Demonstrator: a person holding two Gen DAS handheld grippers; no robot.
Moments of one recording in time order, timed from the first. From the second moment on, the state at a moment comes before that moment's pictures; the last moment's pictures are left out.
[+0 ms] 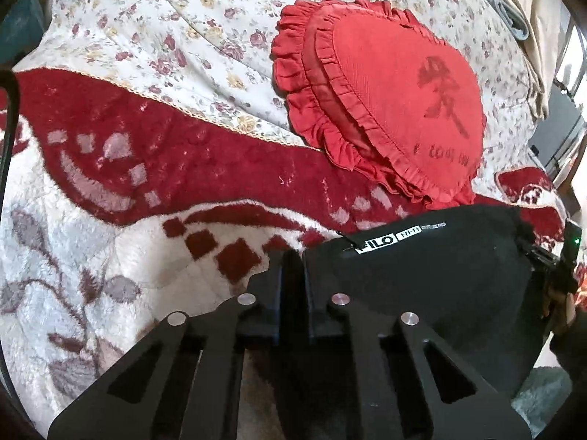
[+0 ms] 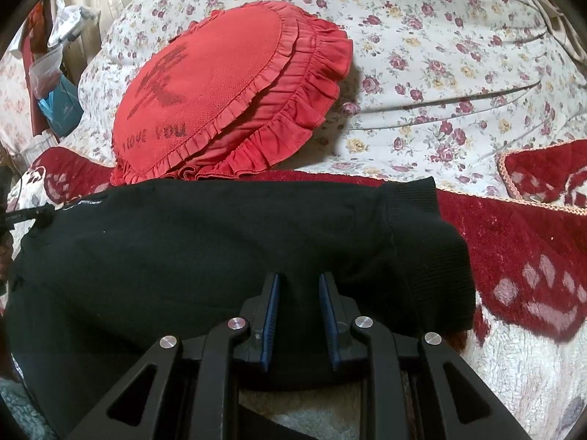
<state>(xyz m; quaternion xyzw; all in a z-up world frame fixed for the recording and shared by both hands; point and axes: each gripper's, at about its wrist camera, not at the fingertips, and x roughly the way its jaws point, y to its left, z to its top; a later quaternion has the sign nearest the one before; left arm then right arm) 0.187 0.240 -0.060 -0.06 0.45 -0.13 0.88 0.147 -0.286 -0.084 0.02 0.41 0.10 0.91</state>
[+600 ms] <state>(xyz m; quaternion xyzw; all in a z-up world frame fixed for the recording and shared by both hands) 0.189 0.196 -0.016 0.04 0.40 0.00 0.92 0.218 -0.405 -0.025 0.18 0.51 0.07 0.84</state>
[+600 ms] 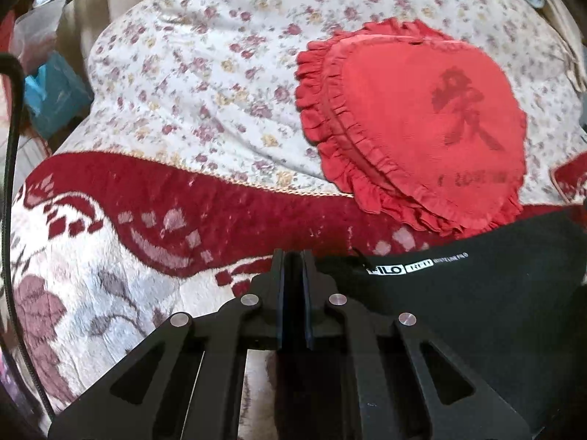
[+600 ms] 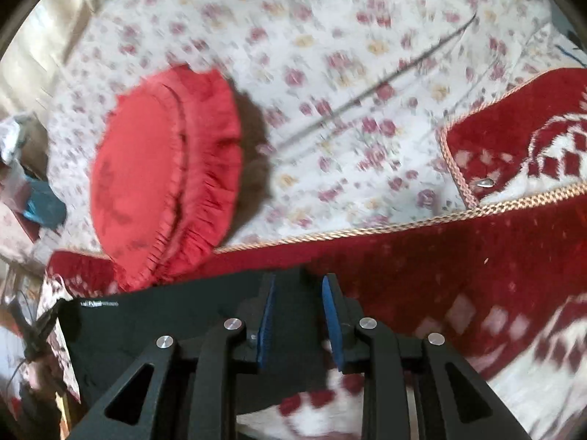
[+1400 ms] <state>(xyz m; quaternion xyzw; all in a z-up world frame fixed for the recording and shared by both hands) 0.192 0.194 -0.013 0.04 0.39 0.02 0.92 0.247 -0.380 -0.042 0.11 0.50 0.11 0.85</state>
